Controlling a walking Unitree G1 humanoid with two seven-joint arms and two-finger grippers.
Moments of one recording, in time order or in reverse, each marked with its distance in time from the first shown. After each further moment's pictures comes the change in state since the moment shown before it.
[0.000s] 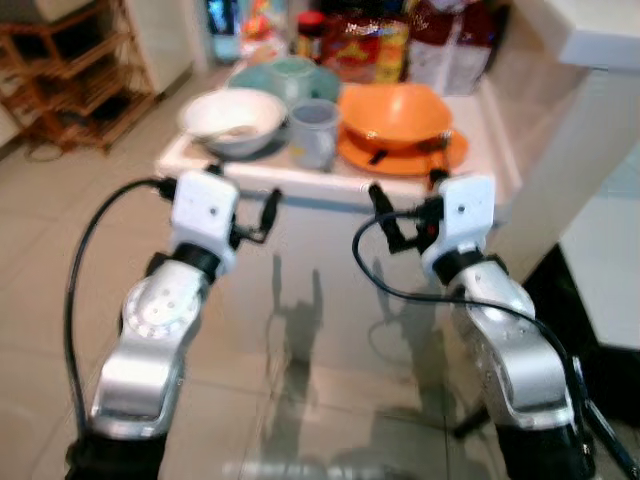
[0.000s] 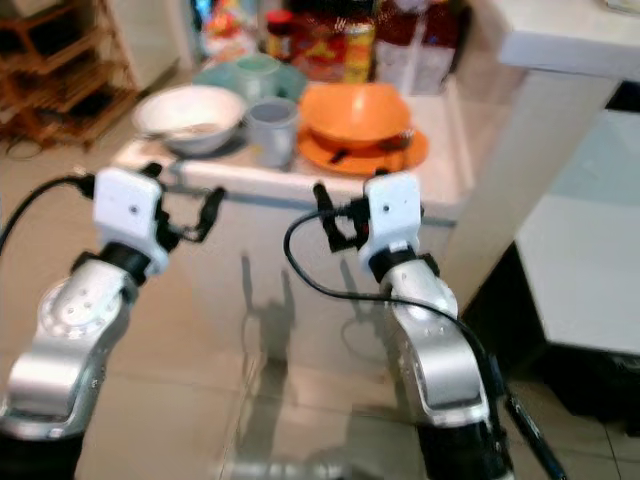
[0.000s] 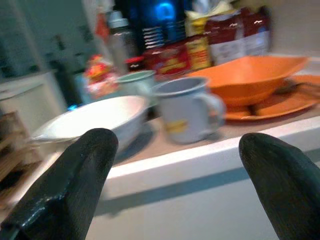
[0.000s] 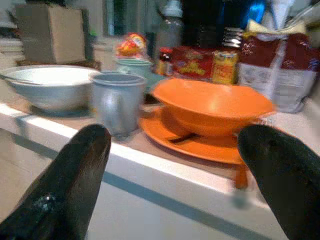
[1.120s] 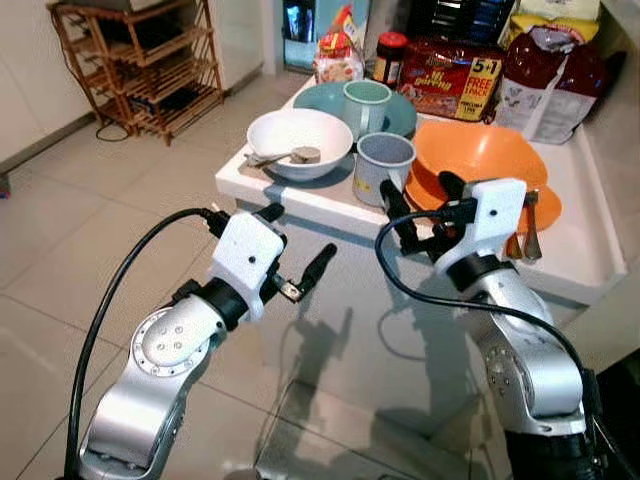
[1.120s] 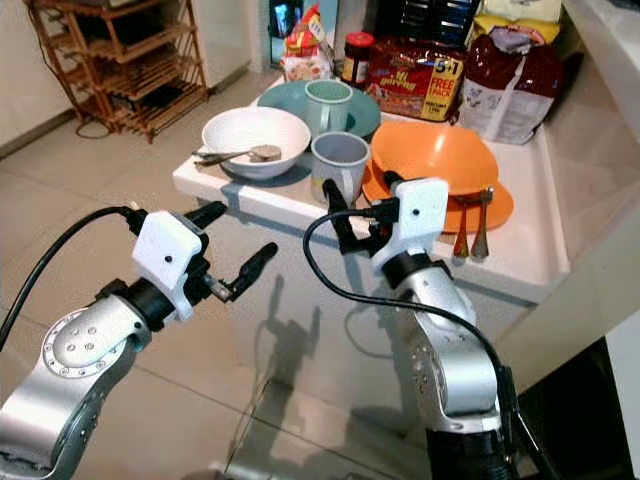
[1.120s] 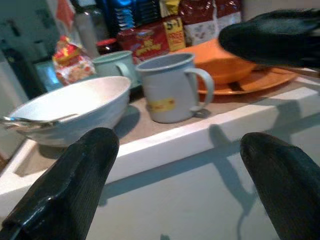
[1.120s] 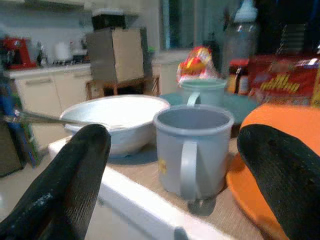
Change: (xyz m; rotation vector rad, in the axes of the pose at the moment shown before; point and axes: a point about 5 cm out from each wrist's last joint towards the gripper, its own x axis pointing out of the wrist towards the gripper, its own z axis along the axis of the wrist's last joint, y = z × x) left arm -0.030 -0.027 0.002 0.013 0.044 -0.322; right arm -0.003 -0.006 0.005 0.178 -0.045 0.056
